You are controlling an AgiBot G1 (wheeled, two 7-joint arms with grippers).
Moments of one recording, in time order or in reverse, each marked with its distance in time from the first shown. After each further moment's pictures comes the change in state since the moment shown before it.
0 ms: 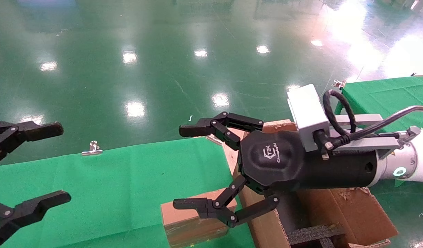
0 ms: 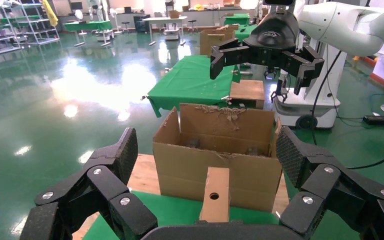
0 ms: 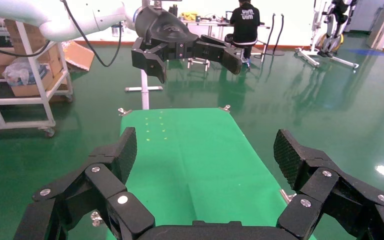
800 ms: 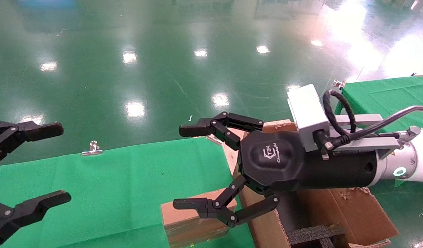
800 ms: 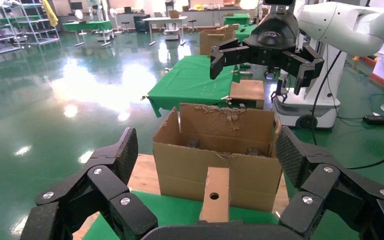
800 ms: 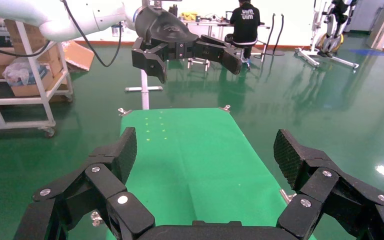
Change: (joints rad) left arm 0.000 0.000 0.000 0.000 0.000 0.000 0.000; right arm 0.000 0.000 0.000 0.000 0.000 0.000 0.000
